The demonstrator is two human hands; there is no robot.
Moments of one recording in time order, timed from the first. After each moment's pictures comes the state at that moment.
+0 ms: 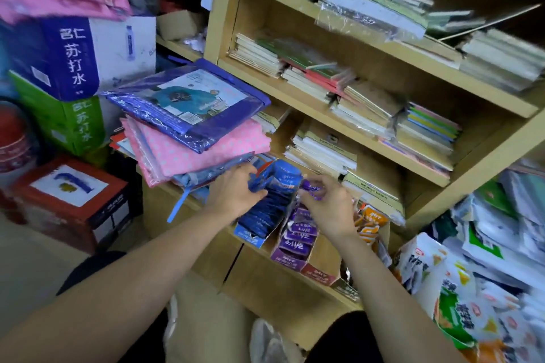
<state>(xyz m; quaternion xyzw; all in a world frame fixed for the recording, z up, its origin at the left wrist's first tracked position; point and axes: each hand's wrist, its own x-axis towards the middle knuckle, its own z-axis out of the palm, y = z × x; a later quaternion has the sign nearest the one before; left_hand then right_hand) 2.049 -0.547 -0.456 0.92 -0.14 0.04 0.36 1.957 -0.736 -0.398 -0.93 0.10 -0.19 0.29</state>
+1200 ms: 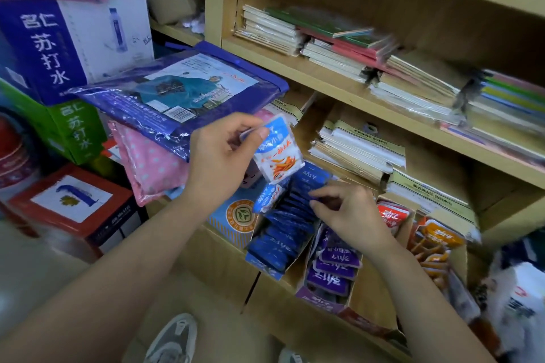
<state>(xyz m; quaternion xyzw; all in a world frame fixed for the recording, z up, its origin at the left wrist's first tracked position) 2.100 -0.532 -0.428 0.71 -0.21 0.23 0.63 2.024 -0.765 -0.443 -0.95 -0.04 -0.13 0.30</state>
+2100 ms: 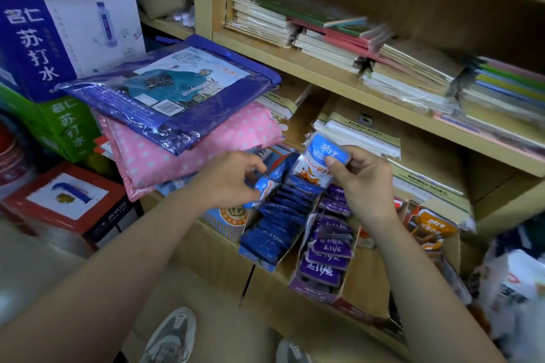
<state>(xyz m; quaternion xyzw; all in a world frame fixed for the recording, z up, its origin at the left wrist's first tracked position) 2.103 -0.540 -0.443 0.91 -0.23 -0.07 0.34 2.034 -0.773 -0.426 -0.82 0.04 -0.23 0.52</state>
